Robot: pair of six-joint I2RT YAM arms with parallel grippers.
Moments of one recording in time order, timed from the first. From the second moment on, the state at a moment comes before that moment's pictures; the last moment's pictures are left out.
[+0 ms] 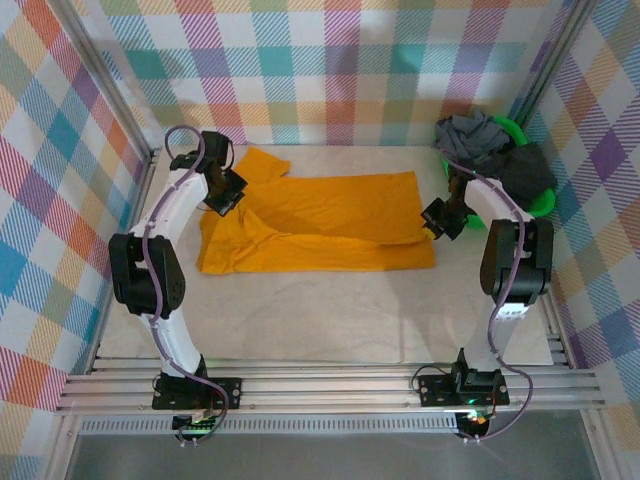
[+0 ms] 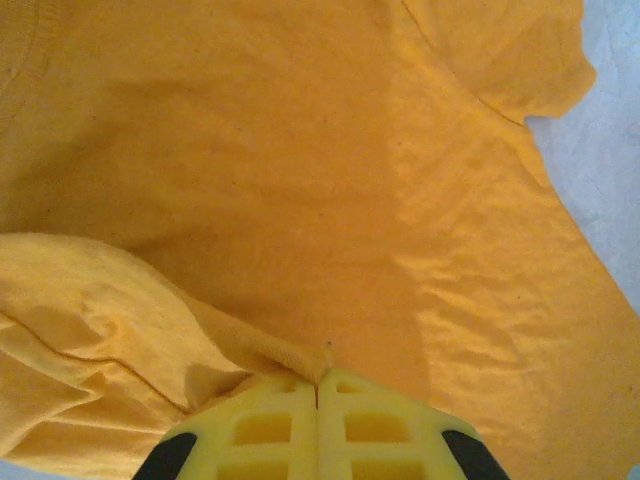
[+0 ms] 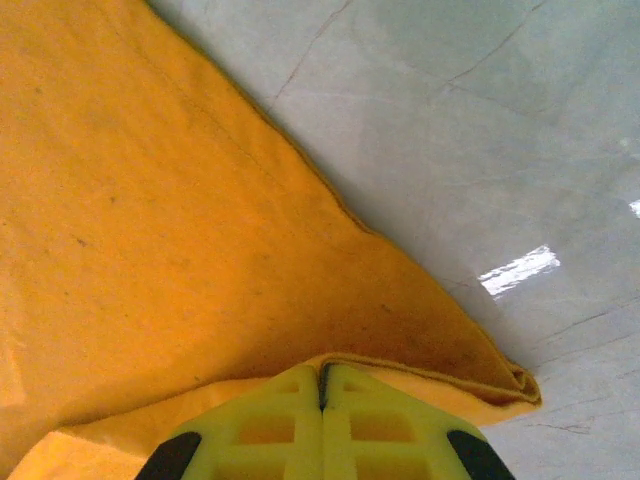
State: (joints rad) left arm -0.12 1.86 1.67 -0.92 0.05 -0.97; right arm 0.00 1.92 1.47 -0.96 -0.26 0.75
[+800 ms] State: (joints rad) left arm -0.08 1.99 1.79 -0.99 0.03 -0.89; right arm 0.01 1.98 1.55 -0.98 -0.20 0.72
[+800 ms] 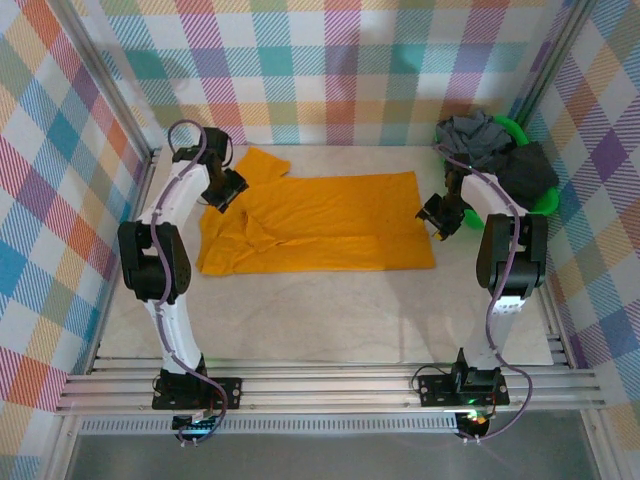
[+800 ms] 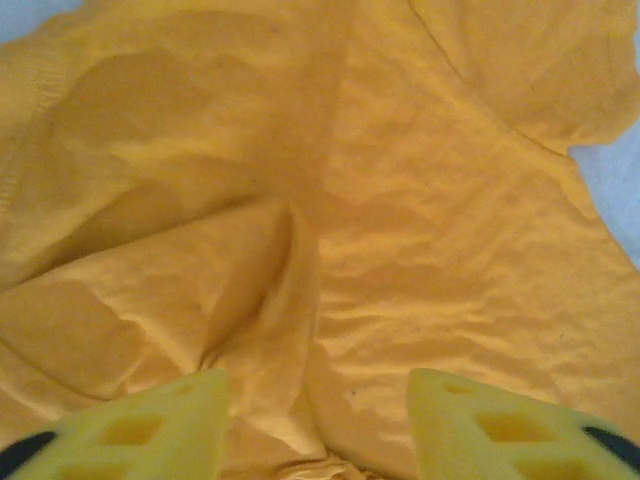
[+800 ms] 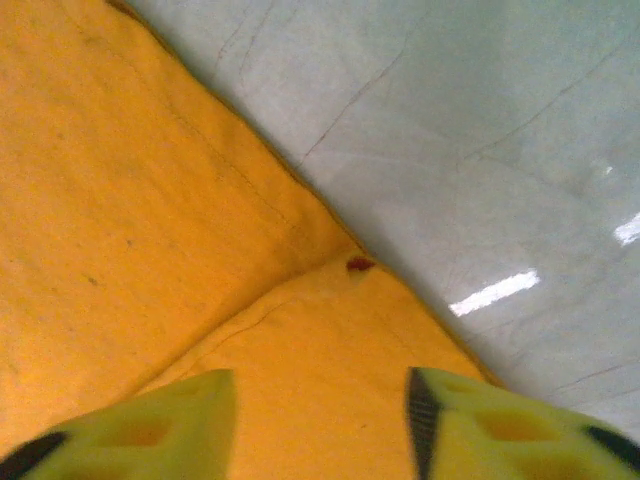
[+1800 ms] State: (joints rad) left arm 0.17 1.70 1.02 -0.72 0.15 -0.94; right arm -0.02 1.78 1.07 -0.78 -0.30 0.62
